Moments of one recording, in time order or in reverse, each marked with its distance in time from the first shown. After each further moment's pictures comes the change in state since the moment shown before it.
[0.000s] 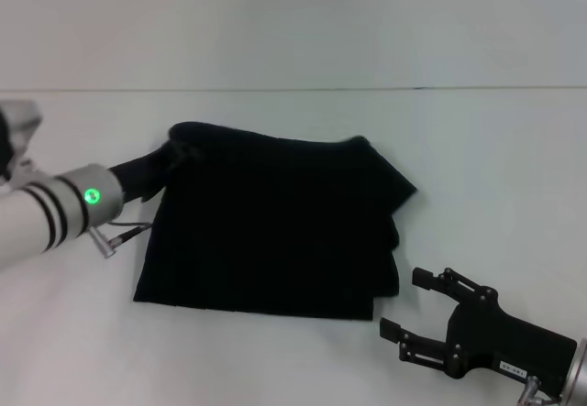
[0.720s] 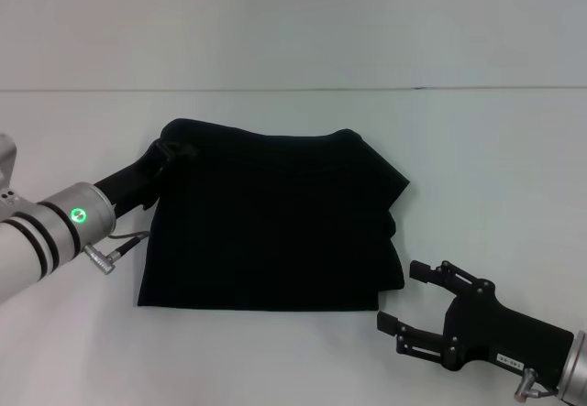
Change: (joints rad) left arm 0.069 -0.016 -0.029 -0.046 -0.222 0.100 0.101; right arm 0.014 0.001 0.004 -0.003 0.000 0.002 0.000
